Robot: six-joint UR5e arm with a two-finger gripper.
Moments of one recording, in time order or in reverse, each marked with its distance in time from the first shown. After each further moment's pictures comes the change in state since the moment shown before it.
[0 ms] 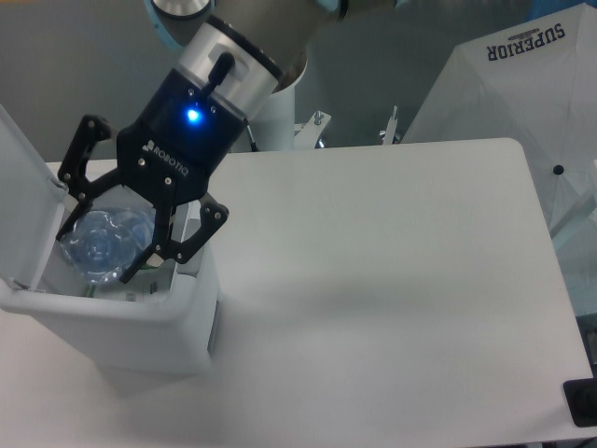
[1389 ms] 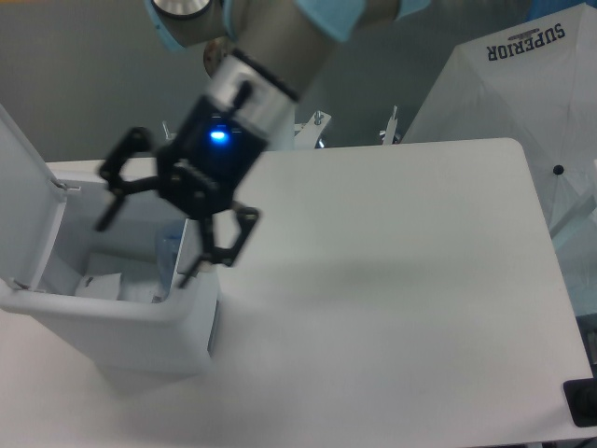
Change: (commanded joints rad) arm 0.159 0.044 -0.118 0.000 0.012 0.124
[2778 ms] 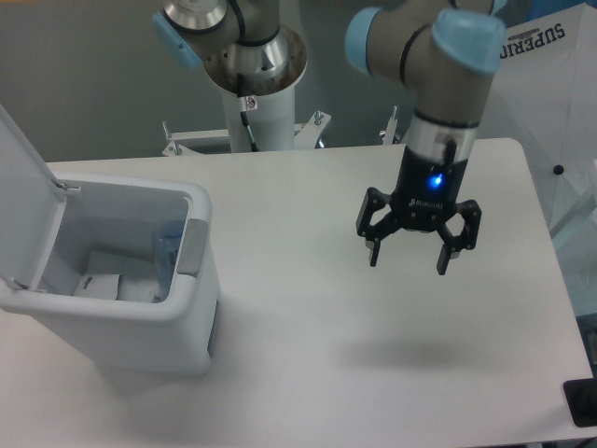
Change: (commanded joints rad) arm 0.190 -0.054 -0.241 -0.003 0.667 0.443
